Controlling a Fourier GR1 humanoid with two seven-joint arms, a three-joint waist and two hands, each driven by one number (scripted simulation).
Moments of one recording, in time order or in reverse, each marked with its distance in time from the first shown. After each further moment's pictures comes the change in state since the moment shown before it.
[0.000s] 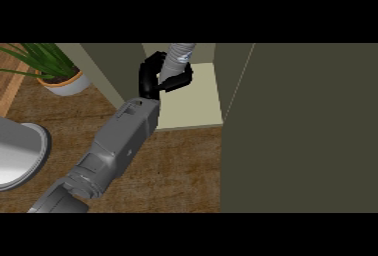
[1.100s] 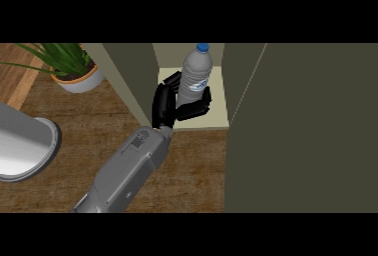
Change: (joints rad) left arm 0.342 -0.028 -0.149 -0.598 -0.011 -0.106 0.083; right arm 0.031 0.005 0.071 -0.013 0.047 -0.072 0.017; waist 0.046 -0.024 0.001
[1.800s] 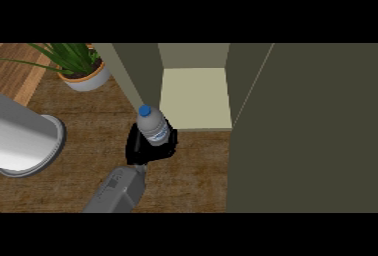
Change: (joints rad) left arm 0.360 0.001 0.146 -0.075 -0.068 -0.376 -0.213; right arm 0.039 0.000 0.068 -0.010 0.034 -0.017 -0.008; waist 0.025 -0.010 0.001
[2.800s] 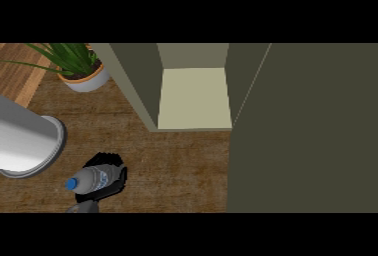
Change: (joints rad) left arm 0.128 0.074 0.567 0.384 -0.378 -0.458 -0.294; right arm 0.032 -0.006 0.018 -0.010 0.003 0.018 -0.014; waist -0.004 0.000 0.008
